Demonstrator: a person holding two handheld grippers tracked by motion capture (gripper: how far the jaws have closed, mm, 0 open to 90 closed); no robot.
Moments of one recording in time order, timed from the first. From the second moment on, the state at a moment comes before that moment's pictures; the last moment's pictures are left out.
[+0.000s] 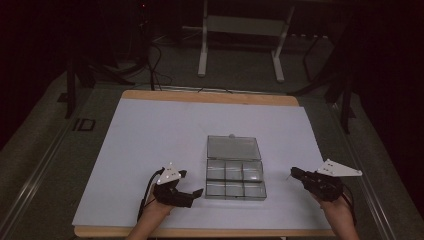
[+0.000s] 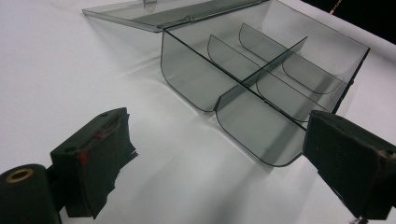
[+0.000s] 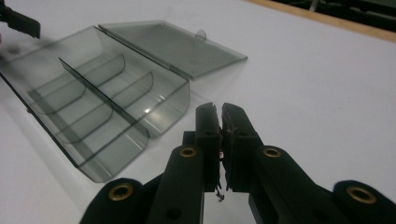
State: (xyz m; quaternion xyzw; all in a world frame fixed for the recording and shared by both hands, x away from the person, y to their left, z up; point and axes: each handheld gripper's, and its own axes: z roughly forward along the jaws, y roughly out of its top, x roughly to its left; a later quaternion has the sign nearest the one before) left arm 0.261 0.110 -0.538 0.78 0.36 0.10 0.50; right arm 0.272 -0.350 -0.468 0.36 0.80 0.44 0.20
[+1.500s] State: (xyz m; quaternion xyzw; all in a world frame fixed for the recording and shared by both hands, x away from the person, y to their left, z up) left arm 0.258 0.112 -0.537 0.78 0.35 0.10 0.51; right arm 0.272 -0.257 -0.429 0.25 0.82 0.50 0.14
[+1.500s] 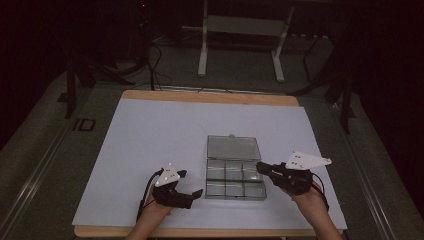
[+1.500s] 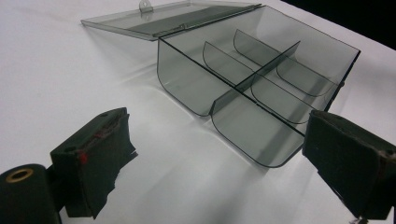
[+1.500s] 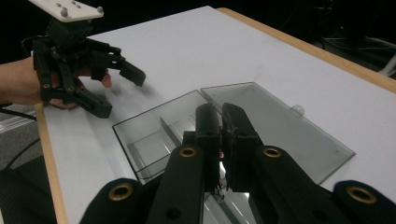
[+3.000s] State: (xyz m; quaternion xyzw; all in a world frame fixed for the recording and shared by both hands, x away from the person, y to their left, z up) left arm 0.256 0.114 -0.538 0.78 0.35 0.11 0.51; right arm 0.287 -0.218 -0.507 0.25 0.87 0.42 0.08
